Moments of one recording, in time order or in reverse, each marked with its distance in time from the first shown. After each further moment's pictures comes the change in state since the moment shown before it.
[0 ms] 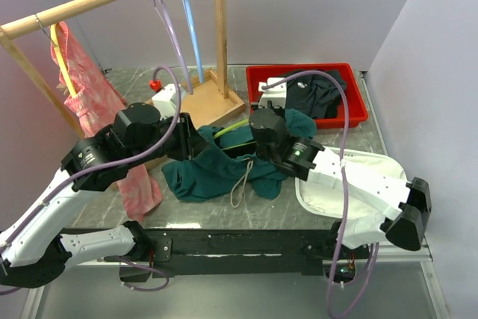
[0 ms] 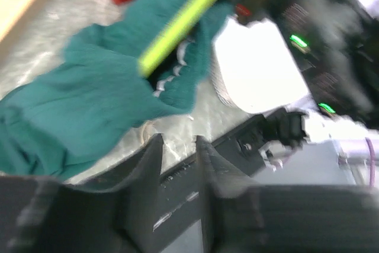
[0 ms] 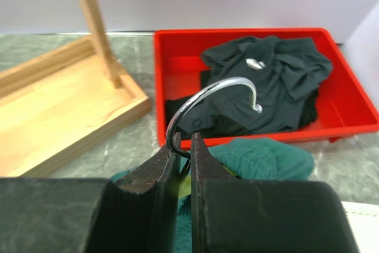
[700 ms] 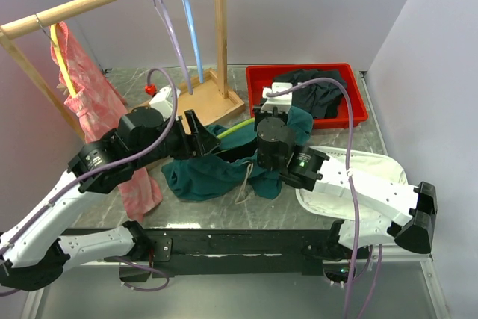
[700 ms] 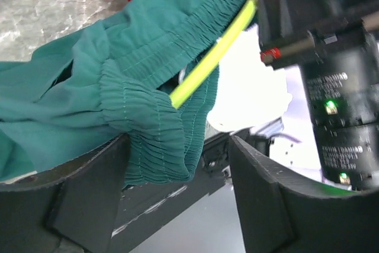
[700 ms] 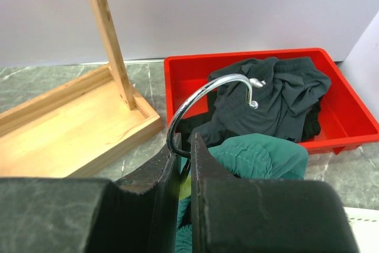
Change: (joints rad) left arm 0.001 -0.043 -0.113 0.100 -0.070 -0.241; right arm 0.092 -0.080 -0.066 0.211 0.081 -0.126
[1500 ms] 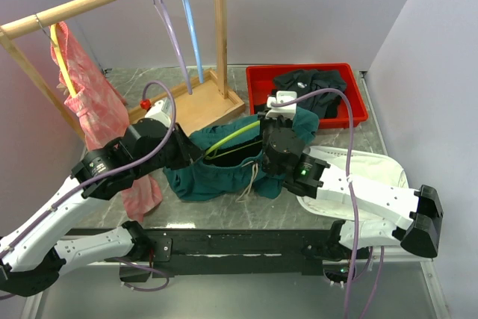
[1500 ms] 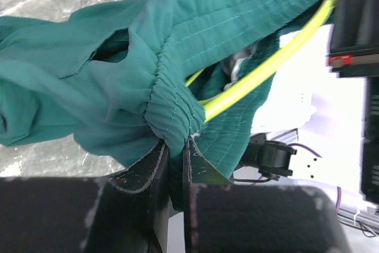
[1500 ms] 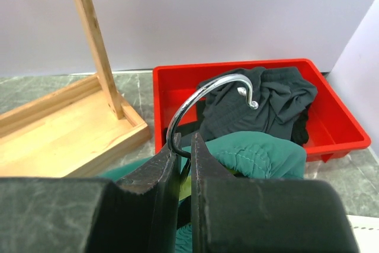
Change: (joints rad) left arm -0.001 -0.063 -0.124 -0.062 -0.064 -0.097; right arm -0.009 -0.069 -0.159 0.246 0.009 -0.161
